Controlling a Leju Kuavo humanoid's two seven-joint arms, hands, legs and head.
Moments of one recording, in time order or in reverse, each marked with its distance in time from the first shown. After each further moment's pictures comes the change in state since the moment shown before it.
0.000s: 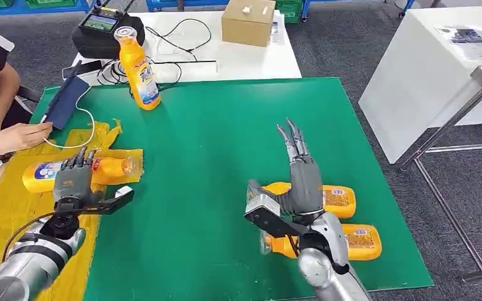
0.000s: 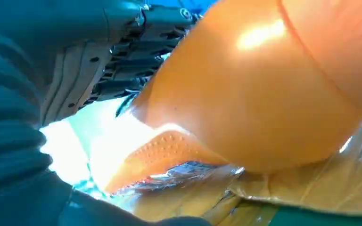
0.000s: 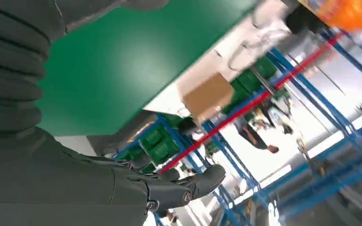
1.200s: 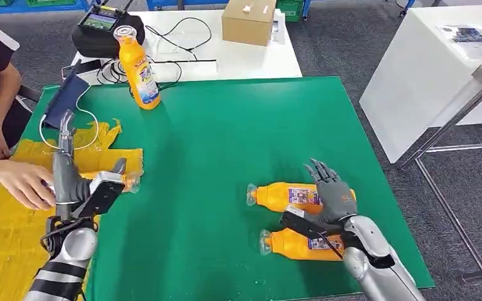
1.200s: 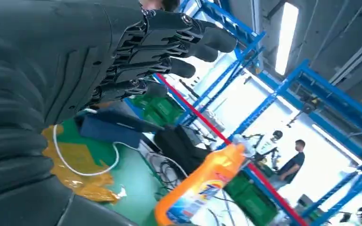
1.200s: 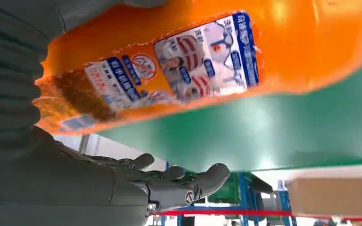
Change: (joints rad) left arm 0.350 -0.167 0.241 -0.883 0.816 0.089 -0.606; right arm 0.010 -0.253 -0.095 0.292 0.100 0.160 0.035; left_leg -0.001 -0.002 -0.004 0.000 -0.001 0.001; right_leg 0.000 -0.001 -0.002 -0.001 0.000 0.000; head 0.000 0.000
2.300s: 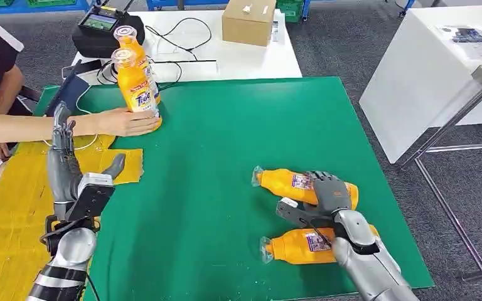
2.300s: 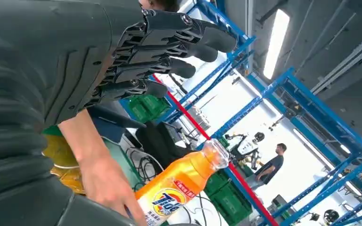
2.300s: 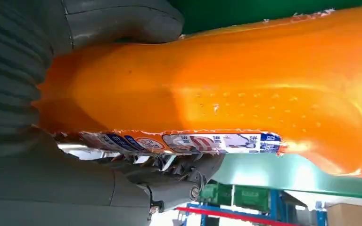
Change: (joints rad) left arm 0.013 -0.024 -0.003 -0.079 0.043 -0.030 -0.015; right arm -0.137 0.071 0.019 0.249 0.125 -0.043 0.123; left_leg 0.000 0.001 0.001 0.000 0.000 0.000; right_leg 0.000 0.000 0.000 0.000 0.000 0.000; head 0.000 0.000
